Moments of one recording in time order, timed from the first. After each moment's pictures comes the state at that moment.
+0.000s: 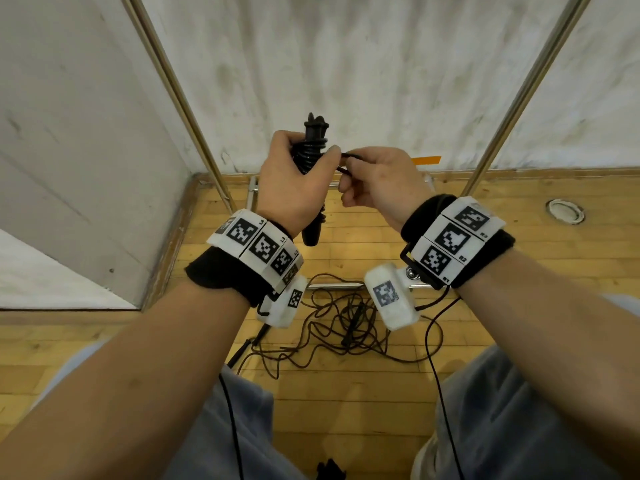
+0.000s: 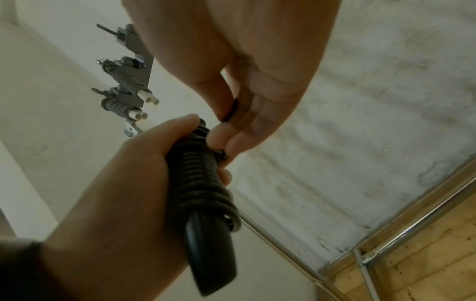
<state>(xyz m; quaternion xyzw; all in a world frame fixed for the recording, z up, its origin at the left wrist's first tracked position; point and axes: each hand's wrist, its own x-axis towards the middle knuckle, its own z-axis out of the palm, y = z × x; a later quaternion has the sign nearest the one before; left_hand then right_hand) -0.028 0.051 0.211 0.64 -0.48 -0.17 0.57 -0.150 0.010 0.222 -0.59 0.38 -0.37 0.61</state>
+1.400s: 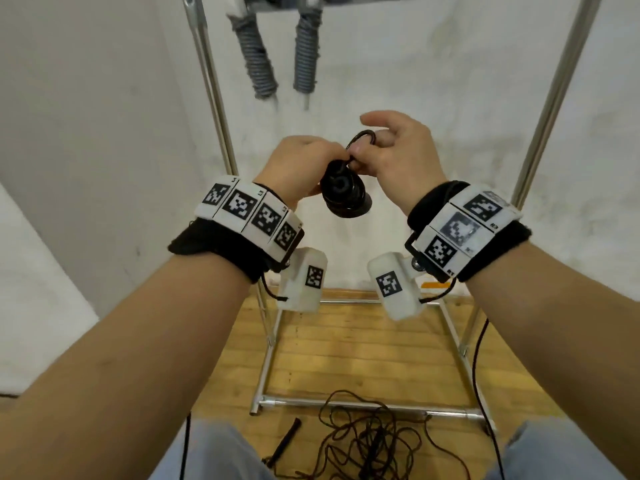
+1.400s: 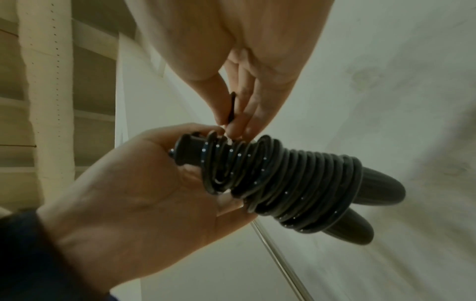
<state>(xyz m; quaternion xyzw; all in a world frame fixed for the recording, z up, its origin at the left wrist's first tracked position) -0.013 0.071 0.451 0.61 -0.51 -0.26 0.55 -0.134 0.022 0.440 -0.68 0.24 -0.55 0.42</state>
